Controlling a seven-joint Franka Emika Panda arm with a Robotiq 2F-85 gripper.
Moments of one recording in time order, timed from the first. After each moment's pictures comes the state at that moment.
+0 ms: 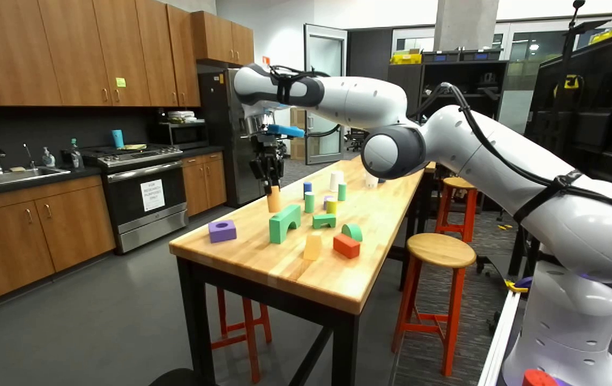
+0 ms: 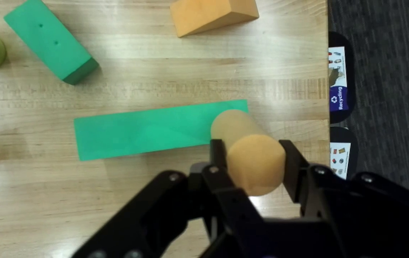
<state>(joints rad) 0.00 1.05 0.06 -0.37 0.06 1.12 -0.16</state>
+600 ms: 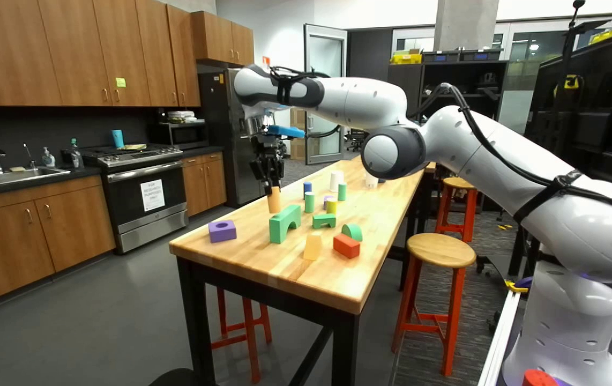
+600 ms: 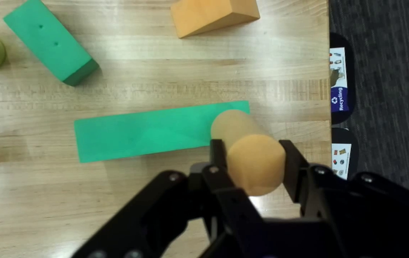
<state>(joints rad) 0.00 1.05 0.06 -0.37 0.06 1.12 -0.16</state>
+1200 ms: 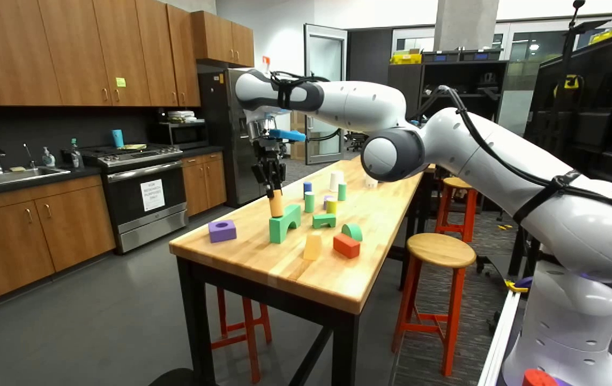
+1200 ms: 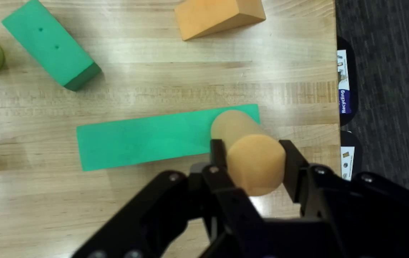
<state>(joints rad) -0.01 1.07 0.06 -0.37 0.06 1.12 -0.16</state>
